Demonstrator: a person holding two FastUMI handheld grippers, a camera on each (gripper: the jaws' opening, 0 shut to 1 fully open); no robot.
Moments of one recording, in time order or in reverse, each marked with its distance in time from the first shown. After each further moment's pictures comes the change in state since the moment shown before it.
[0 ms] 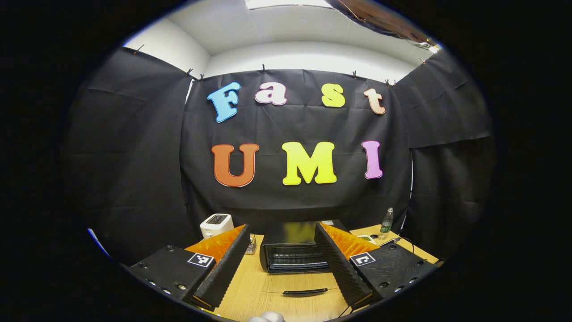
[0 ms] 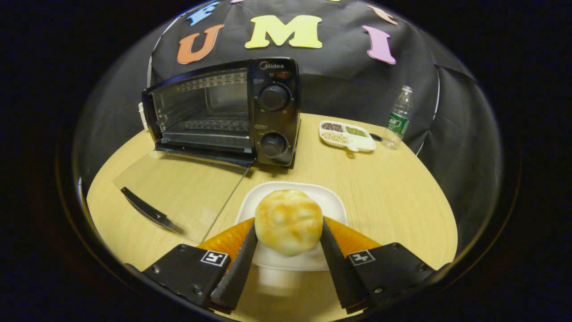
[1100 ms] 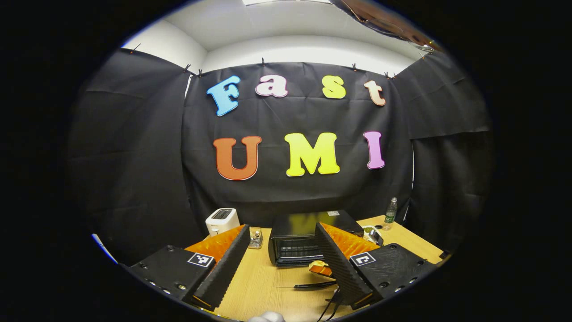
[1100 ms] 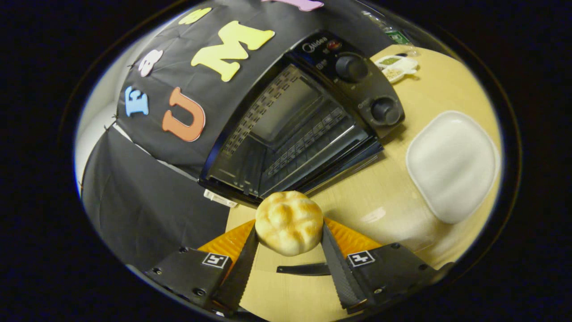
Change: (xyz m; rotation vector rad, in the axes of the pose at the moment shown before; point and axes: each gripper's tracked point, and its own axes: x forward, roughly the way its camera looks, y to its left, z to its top) left arm -0.004 0.024 -0.013 0.032 0.053 -0.002; right arm 0.007 0.205 0.080 0.822 0.027 0.520
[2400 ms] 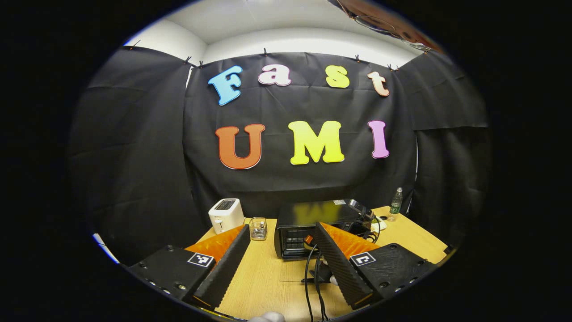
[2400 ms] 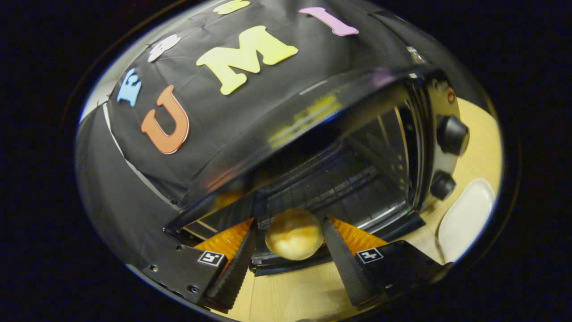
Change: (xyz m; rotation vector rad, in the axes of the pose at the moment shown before) left arm 0.007 0.015 -0.028 -0.002 0.073 0.009; right arm 0.084 0.021 0.102 -0.287 -0.267 -0.216
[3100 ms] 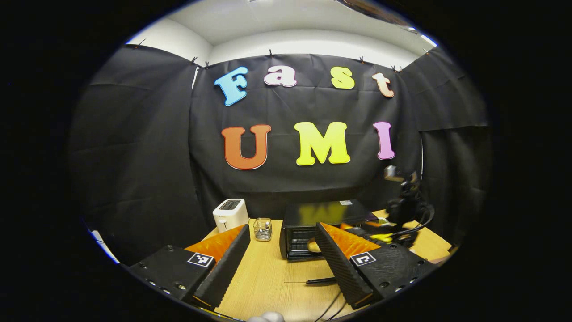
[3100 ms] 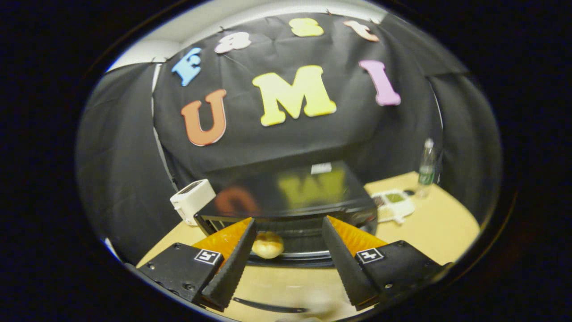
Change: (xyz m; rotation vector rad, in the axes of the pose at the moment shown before) left arm 0.009 0.012 -0.016 -0.012 -0.025 0.032; right arm -0.182 -0.011 0.119 -0.457 -0.242 -0.002
